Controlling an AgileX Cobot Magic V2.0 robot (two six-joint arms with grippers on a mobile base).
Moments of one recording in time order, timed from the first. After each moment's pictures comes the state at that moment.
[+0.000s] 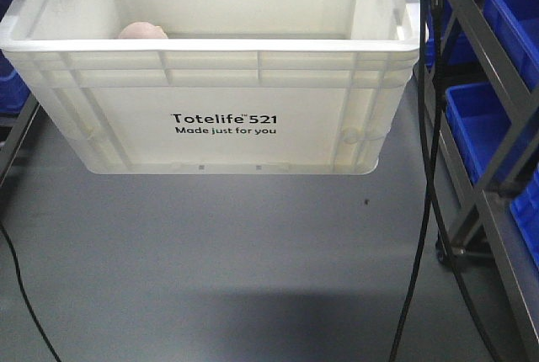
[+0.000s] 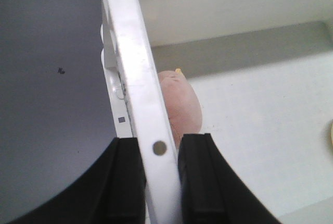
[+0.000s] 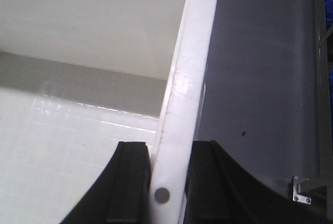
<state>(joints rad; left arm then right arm) 0.06 1.71 -1.90 -0.38 1.16 0.24 0.31 1.74 -1.90 -0.05 0.99 0.16</state>
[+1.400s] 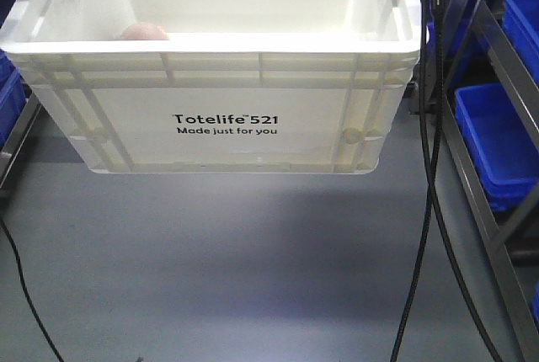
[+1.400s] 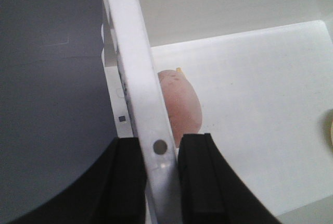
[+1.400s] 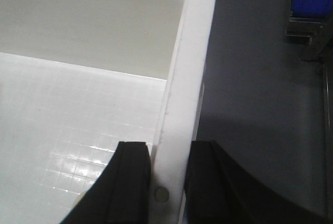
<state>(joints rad) 0.06 1.71 -1.90 -0.38 1.16 0.24 0.31 1.74 -1.90 -0.05 0.99 0.16</state>
